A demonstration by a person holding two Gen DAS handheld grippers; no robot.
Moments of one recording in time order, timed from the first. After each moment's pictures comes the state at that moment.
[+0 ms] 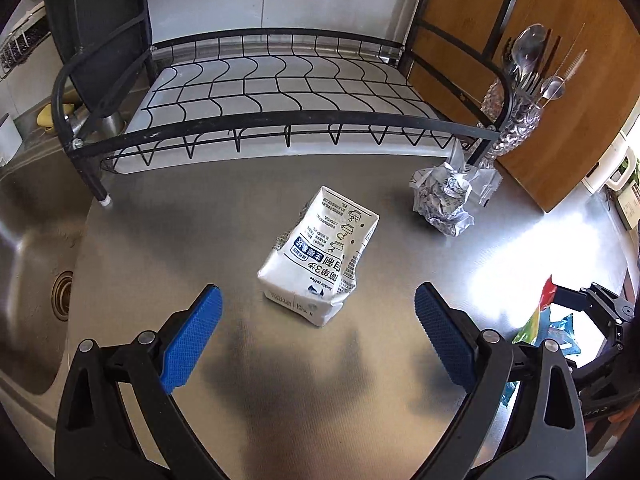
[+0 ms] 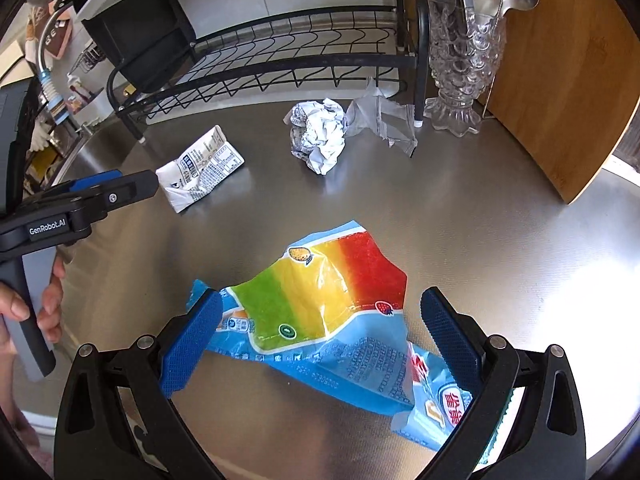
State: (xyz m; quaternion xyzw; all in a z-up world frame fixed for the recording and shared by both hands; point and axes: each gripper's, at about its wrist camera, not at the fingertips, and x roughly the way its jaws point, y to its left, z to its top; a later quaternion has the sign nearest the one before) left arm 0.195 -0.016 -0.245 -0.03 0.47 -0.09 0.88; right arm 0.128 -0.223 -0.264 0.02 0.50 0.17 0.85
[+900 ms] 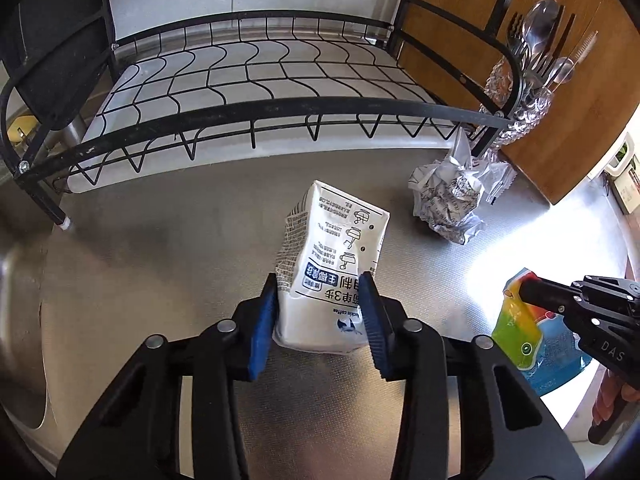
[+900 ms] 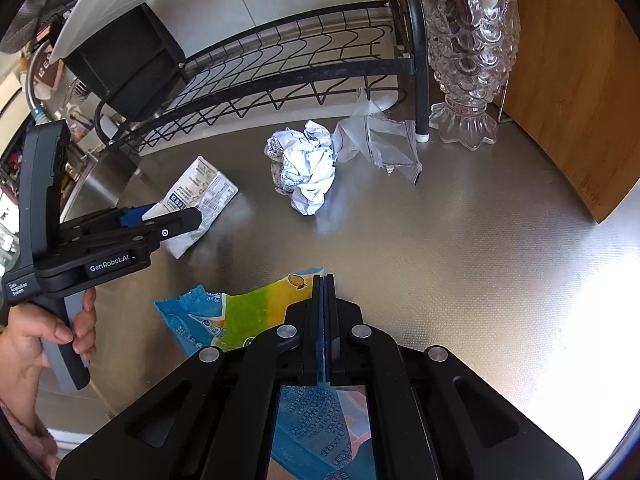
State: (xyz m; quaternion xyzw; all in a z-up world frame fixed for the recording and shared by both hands) left arm 0.222 -0.036 -0.261 -0.02 0.48 -0.11 0.87; right arm 0.167 -0.232 -0.271 0.07 0.50 0.19 0.84
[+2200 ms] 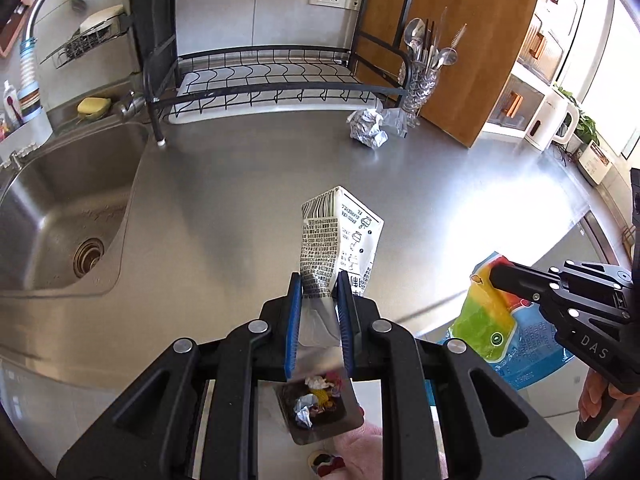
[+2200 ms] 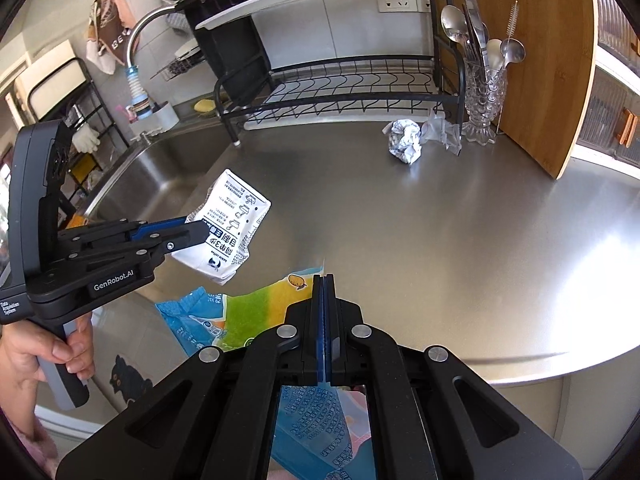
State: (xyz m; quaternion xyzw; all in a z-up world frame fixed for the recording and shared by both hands) left arm -0.015 0.009 -0.204 -0.01 0.44 -0.13 0.89; right arm -0.028 -0.170 -0.205 0.04 0.43 0.20 0.88
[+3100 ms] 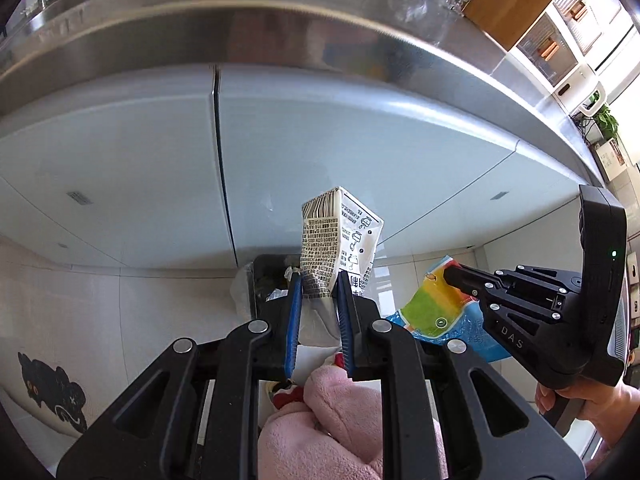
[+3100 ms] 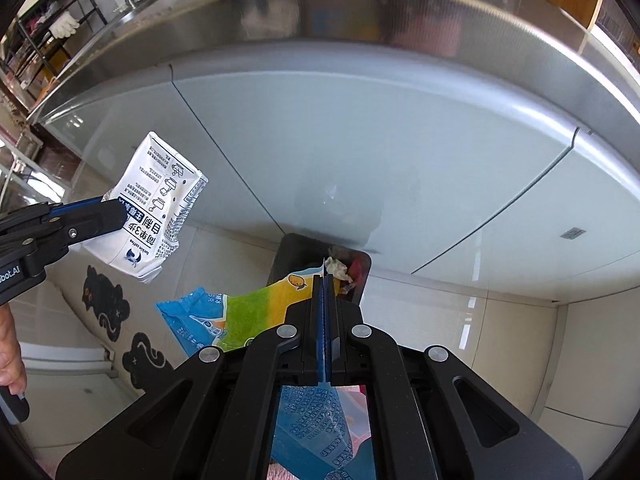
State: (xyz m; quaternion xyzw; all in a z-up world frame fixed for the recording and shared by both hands) left arm -0.124 0.036 -0.383 -0.10 0.55 -0.10 0.83; right arm -0.131 -0.127 -0.395 -0.03 0.57 0.18 0.80
